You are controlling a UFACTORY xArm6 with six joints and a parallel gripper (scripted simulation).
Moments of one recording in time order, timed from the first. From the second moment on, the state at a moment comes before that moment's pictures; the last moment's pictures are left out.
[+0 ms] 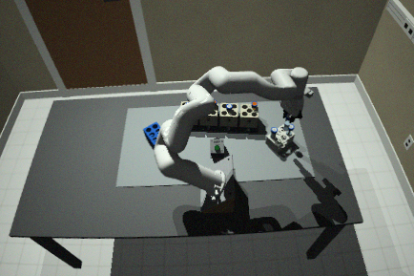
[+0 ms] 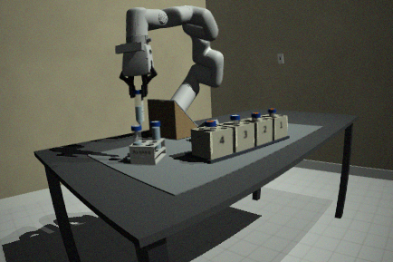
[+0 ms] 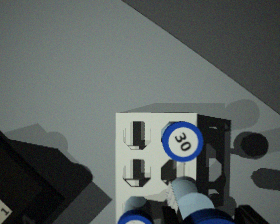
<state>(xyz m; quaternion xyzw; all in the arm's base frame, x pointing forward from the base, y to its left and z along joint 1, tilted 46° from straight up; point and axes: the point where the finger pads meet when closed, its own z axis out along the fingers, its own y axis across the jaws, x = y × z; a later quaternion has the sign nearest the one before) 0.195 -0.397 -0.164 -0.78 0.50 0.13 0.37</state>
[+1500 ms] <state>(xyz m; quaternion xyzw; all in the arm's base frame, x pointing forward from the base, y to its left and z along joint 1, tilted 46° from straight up) 0.267 -0.378 -0.097 -0.89 0.22 0.01 0.39</state>
